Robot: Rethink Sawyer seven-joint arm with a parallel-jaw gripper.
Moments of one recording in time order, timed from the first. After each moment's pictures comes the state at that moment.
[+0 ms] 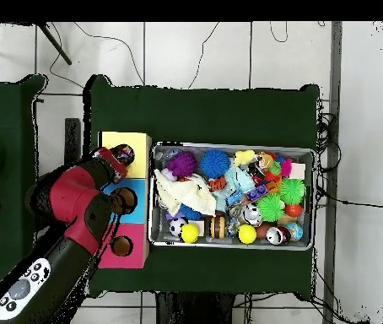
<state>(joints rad) 0.71 0.06 -0.94 1.33 0.86 0.32 2.43</state>
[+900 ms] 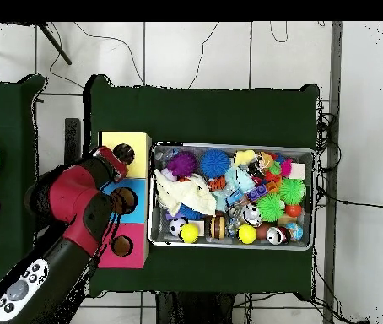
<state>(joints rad) 0.71 0.06 -0.96 1.33 0.85 0.32 2.43</state>
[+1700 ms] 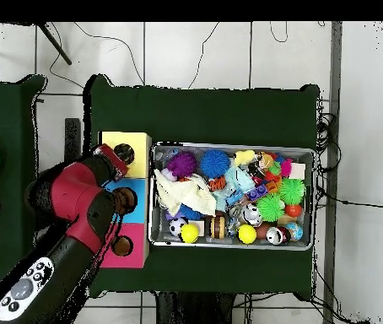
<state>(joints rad) 0.69 0.02 -0.93 1.33 0.85 0.34 2.43</state>
